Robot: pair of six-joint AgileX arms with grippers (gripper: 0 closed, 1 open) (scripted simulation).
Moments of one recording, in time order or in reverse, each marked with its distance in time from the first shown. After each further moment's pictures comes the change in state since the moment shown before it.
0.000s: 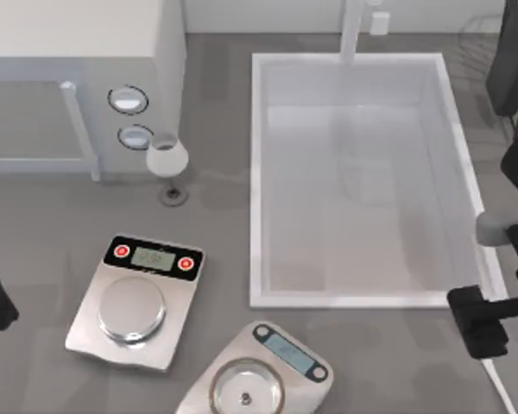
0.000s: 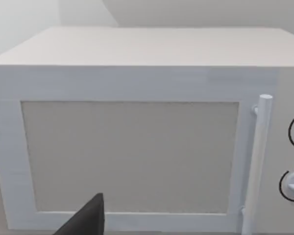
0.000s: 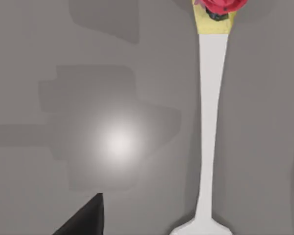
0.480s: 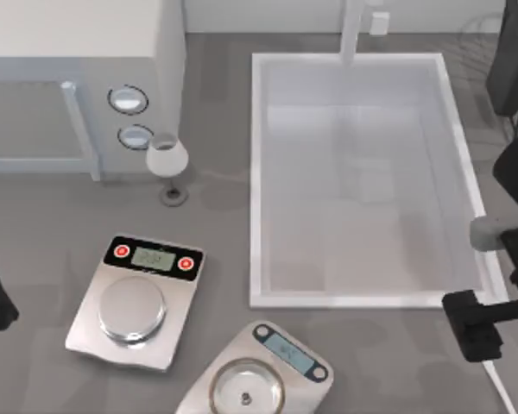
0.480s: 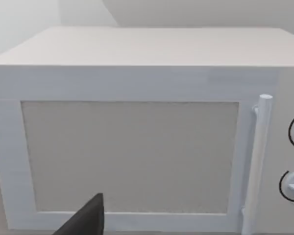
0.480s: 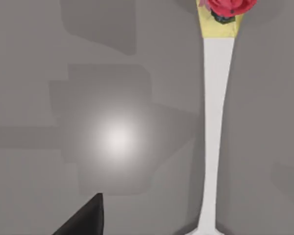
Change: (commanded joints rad) left arm 0.000 0.000 0.000 0.000 0.000 0.000; right arm 0.000 0.027 -0.020 0.034 0.000 0.000
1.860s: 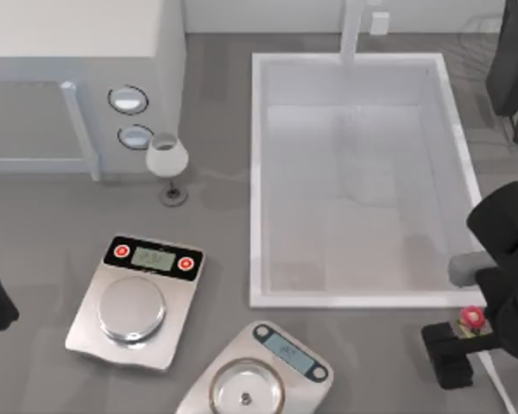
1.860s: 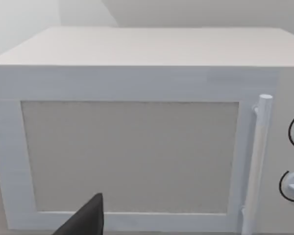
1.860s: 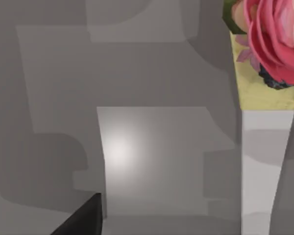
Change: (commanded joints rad) left arm 0.000 0.000 0.000 0.000 0.000 0.000; right arm 0.007 0.203 -0.221 0.427 0.000 0.009
